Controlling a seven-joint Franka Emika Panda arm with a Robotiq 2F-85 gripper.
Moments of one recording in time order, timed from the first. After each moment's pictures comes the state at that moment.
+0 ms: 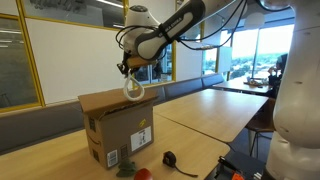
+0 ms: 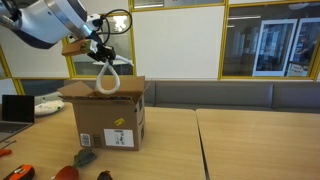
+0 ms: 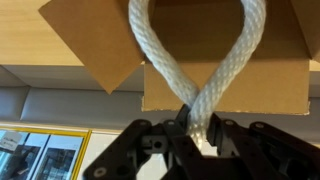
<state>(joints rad) -0.01 0.01 0.25 -2.00 -0.61 2.58 0.70</state>
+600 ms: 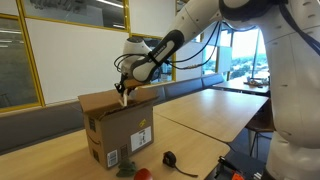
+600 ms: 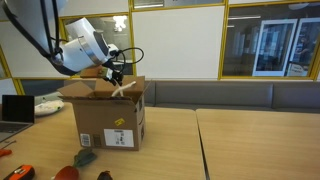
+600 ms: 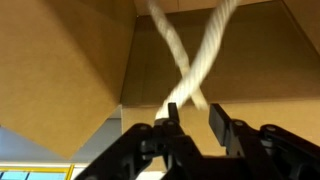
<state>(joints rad) -0.01 0.29 0.21 -1.89 -0.60 2.69 0.70</state>
